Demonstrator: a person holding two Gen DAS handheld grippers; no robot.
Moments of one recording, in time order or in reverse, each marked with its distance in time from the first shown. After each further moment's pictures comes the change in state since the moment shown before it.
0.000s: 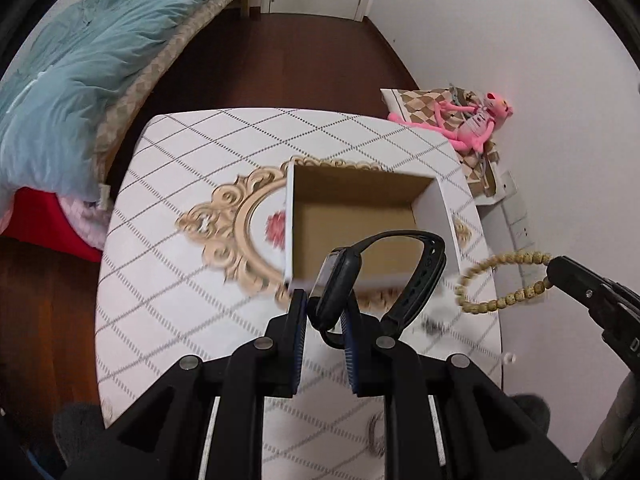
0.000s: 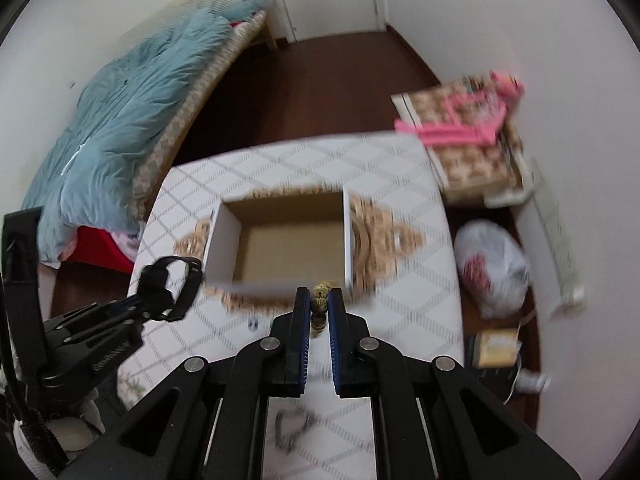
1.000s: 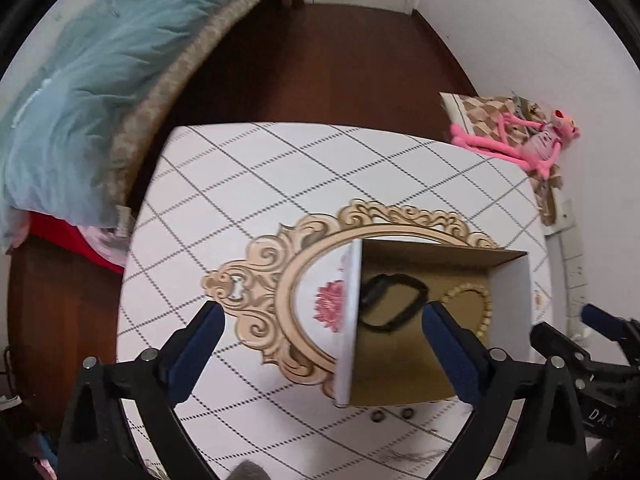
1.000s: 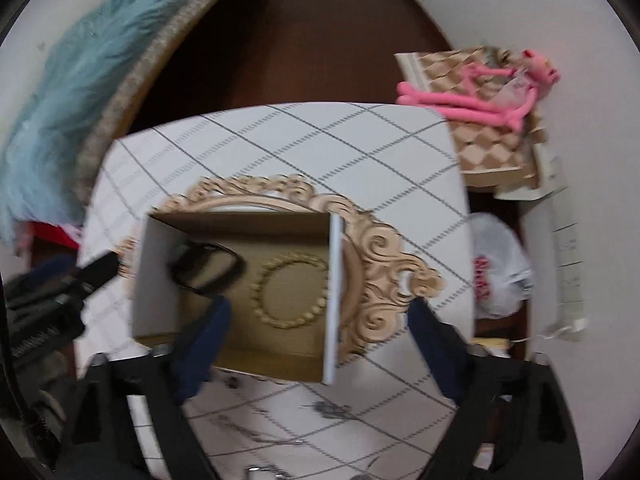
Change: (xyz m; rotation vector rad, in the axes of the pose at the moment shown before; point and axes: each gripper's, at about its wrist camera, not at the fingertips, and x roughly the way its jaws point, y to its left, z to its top) left arm 0.051 0.025 0.060 -0.048 0.004 0.196; right arm 0.130 -0.007 0.062 -0.037 0.212 -0.099
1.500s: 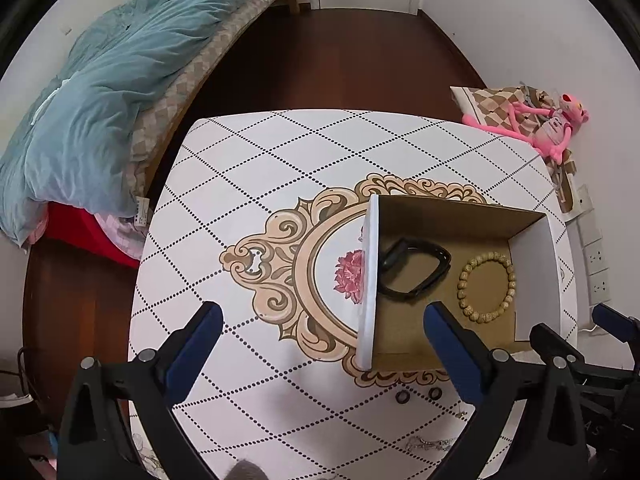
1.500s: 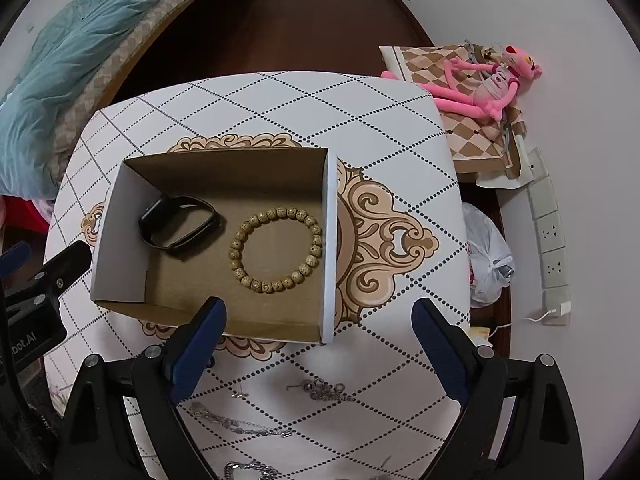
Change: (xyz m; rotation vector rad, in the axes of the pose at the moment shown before) left arm 0.000 -0.001 -0.028 0.018 -0.011 0.060; right arm 0.015 0.011 -0.038 -0.006 -0.001 -0.082
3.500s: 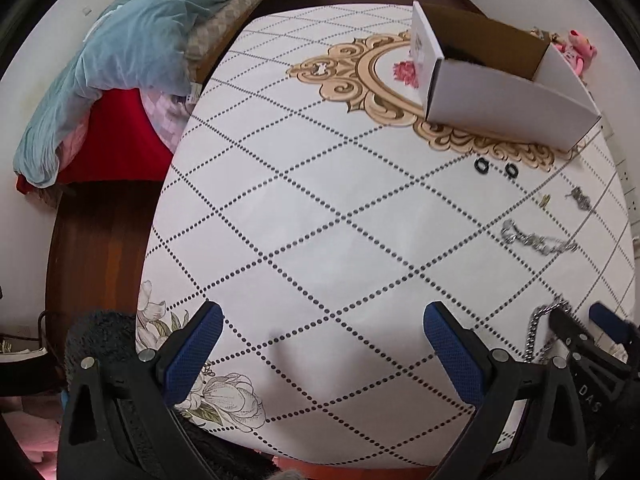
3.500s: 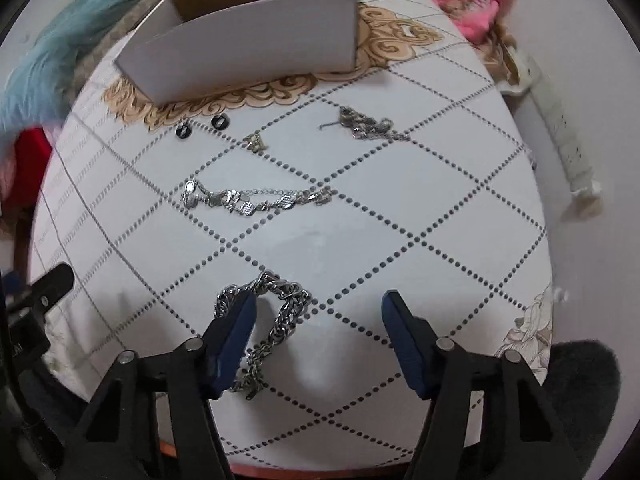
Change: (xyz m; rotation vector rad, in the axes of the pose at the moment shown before) left arm -0.002 0.031 -0.176 0.010 0.099 0.116; right arm 0.024 0.031 -0.194 0.062 0.034 0.025
